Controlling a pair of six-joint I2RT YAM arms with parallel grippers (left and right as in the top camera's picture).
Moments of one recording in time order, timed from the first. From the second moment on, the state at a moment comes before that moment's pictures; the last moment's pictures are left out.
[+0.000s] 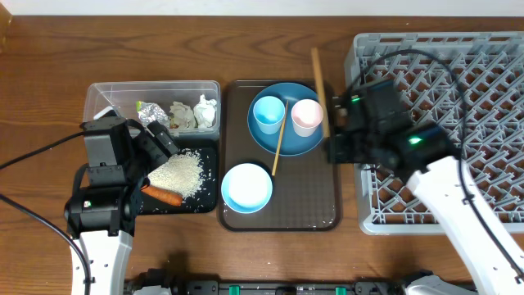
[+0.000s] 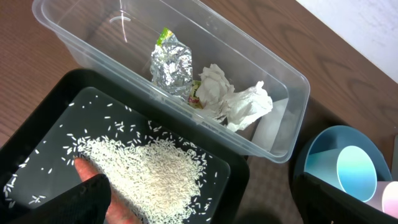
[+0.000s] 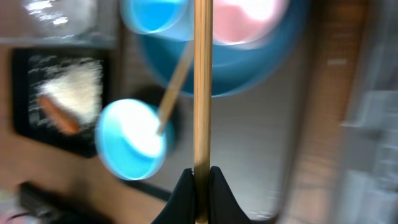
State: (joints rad) left arm 0.07 0.98 0.92 -0.74 -0.02 -0.54; right arm 0.38 1.37 1.24 -0.96 -0.25 0.40
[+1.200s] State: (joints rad) left arm 0.07 0.98 0.92 -0.74 -0.02 -0.54; right arm 0.11 1.55 1.24 -1.02 0.01 0.06
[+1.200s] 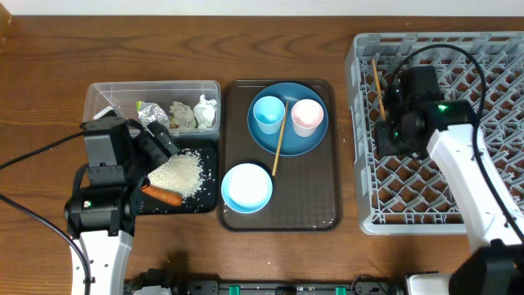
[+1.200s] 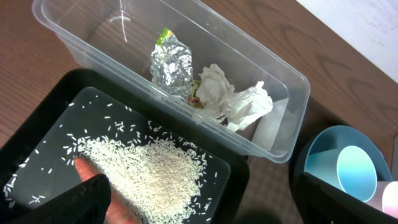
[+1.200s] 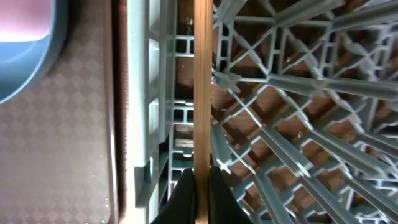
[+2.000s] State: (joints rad) left arm 0.07 0.98 0.92 -0.74 -0.02 -0.54; right arm 0.11 1.63 1.24 -1.01 -0.02 0.06
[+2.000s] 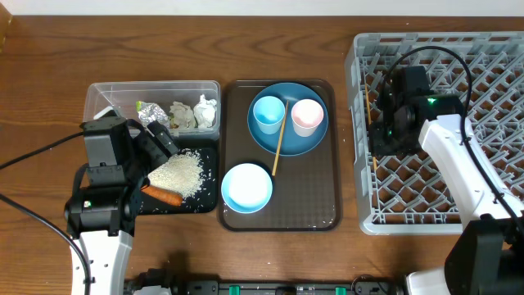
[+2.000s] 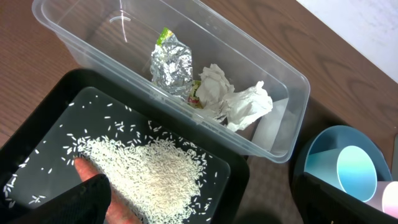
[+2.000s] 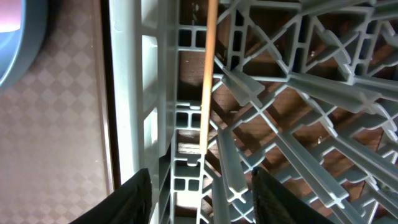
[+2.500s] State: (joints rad) left arm 0.07 0.98 0.92 -0.74 -0.02 -0.54; right arm 0.18 1.63 1.35 -1.10 -0.48 0.12
